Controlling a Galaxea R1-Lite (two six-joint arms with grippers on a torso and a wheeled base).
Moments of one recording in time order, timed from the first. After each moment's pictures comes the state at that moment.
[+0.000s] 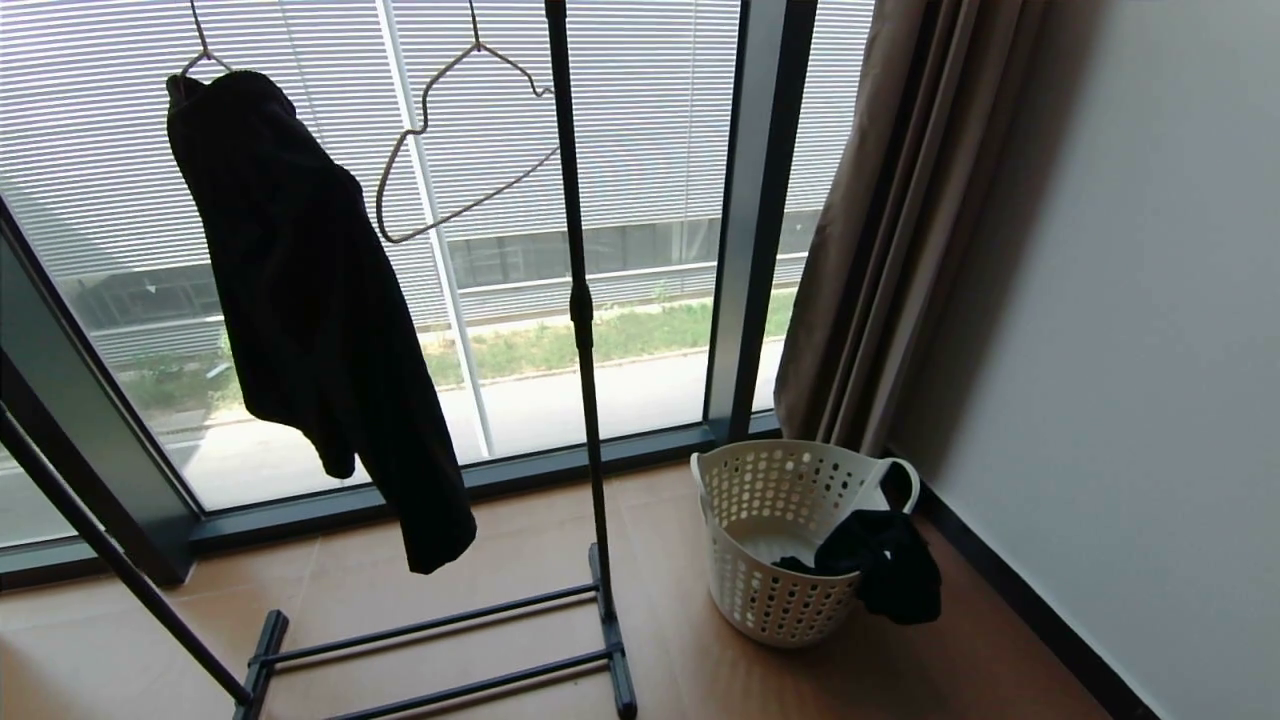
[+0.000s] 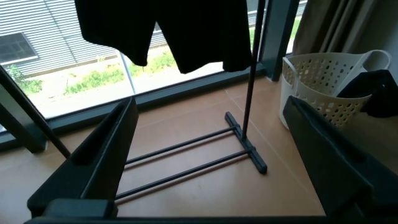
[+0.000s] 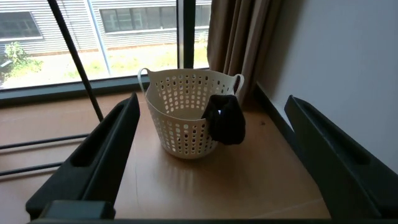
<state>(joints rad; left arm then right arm) 0.00 0.00 -0.01 0.06 -0.08 0.09 0.01 0.01 -0.03 0.08 -0.01 0.02</state>
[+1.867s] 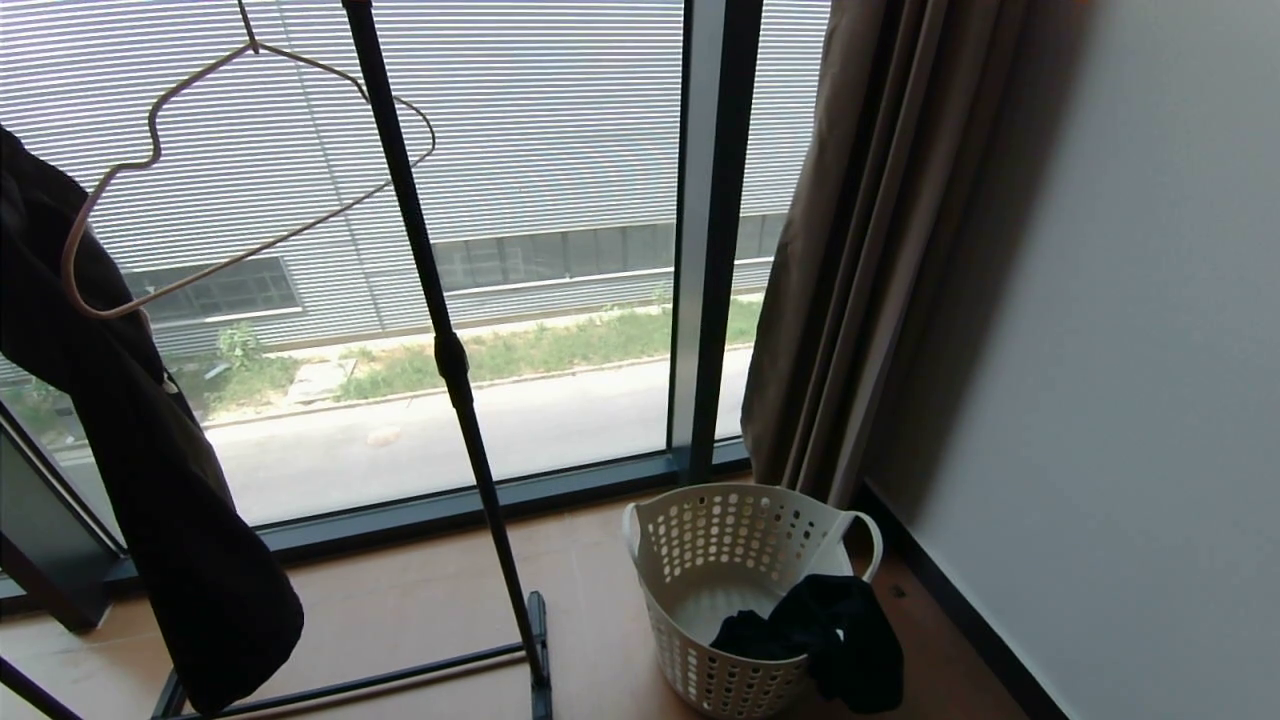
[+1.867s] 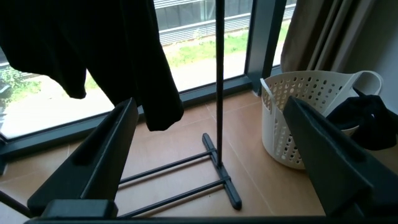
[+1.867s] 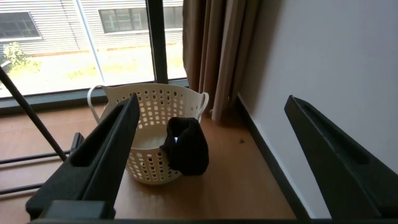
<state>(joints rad) 0.00 0.00 -0.01 0.05 -0.09 0.08 0.01 0.01 -0.03 0.08 -0.01 0.02</state>
